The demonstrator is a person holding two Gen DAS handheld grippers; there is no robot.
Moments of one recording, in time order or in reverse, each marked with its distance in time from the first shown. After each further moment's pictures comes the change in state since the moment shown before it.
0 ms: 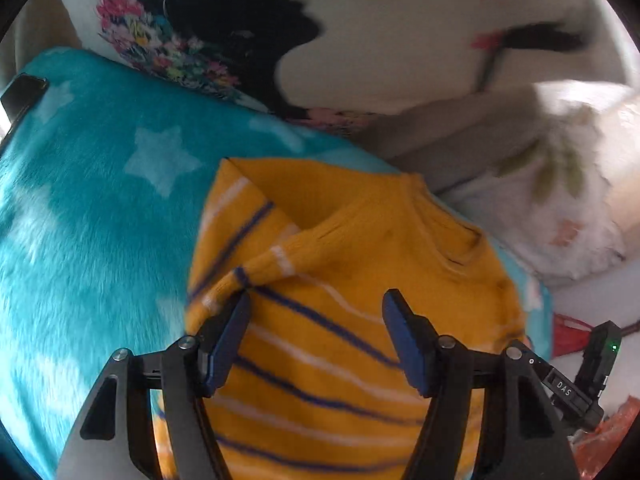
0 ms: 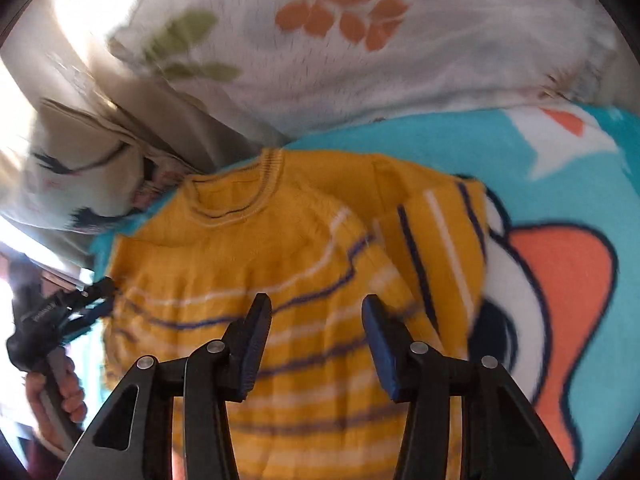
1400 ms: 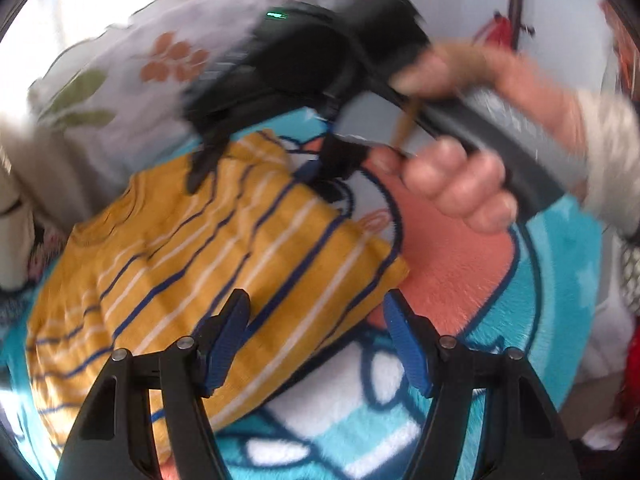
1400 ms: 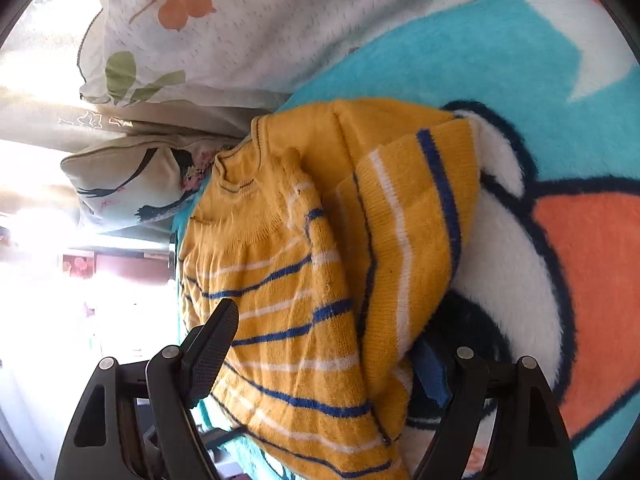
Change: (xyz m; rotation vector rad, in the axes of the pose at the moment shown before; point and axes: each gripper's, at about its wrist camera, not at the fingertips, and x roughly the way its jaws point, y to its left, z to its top) left arm 0.019 -0.272 -0.262 1.082 -0.059 0.036; right arm 0.043 -0.079 0.023 0.153 0.285 0.472
